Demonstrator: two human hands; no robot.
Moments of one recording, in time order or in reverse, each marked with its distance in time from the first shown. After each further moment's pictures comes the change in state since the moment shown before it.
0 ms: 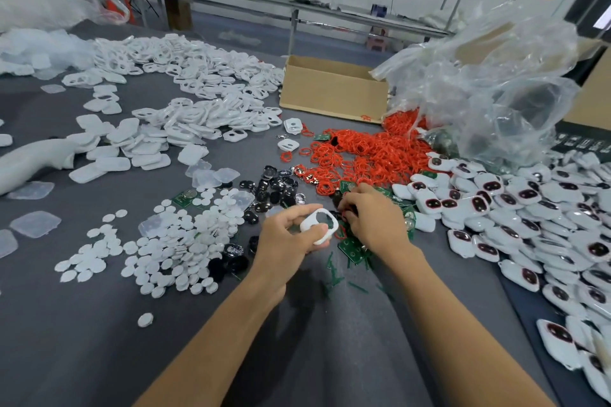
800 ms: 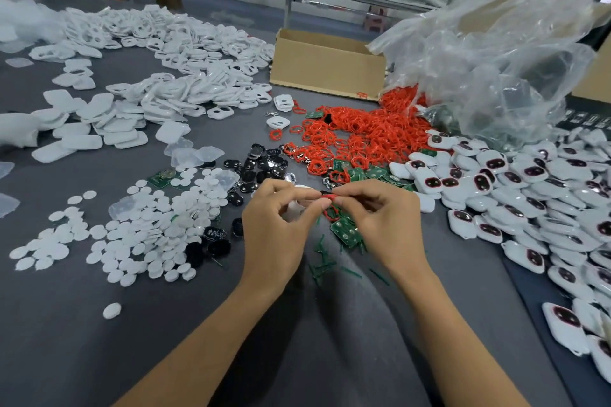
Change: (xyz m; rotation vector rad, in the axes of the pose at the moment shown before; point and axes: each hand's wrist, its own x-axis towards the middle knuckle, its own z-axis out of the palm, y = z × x) left_hand -0.009 -0.006 0.011 0.427 0.206 0.463; right_hand -0.048 -0.021 -0.018 0.784 0.364 0.030
